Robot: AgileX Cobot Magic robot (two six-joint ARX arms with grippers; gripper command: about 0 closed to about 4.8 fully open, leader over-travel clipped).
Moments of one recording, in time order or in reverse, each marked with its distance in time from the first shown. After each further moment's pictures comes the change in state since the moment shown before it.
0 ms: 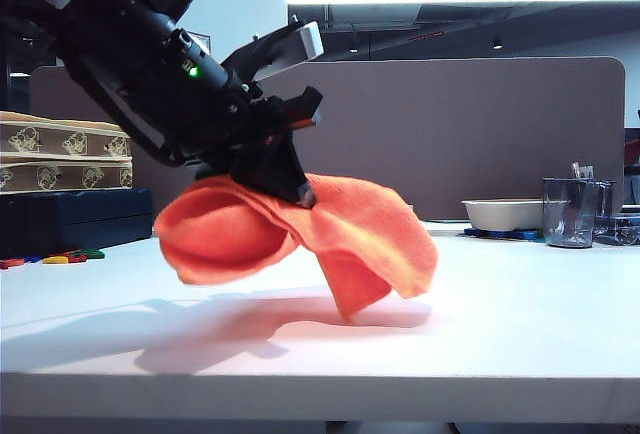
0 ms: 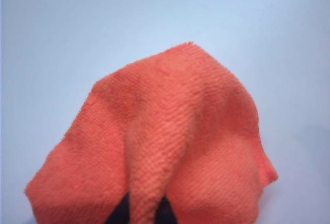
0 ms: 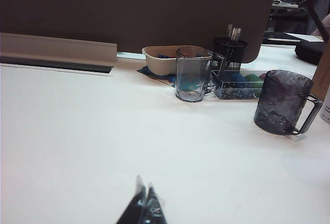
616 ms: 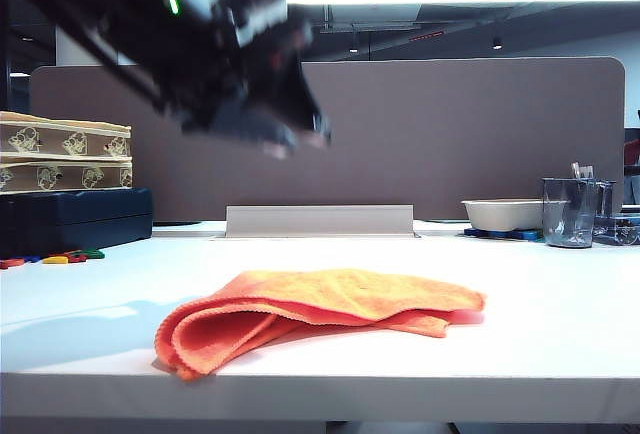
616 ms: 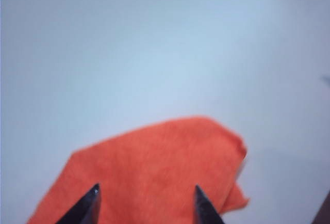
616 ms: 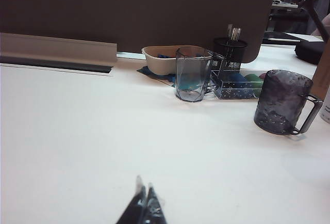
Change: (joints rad) left arm 0.000 -0.132 -0.003 -0.025 0.053 -0.048; right arm 0.000 0.000 0.000 0.000 0.000 0.000
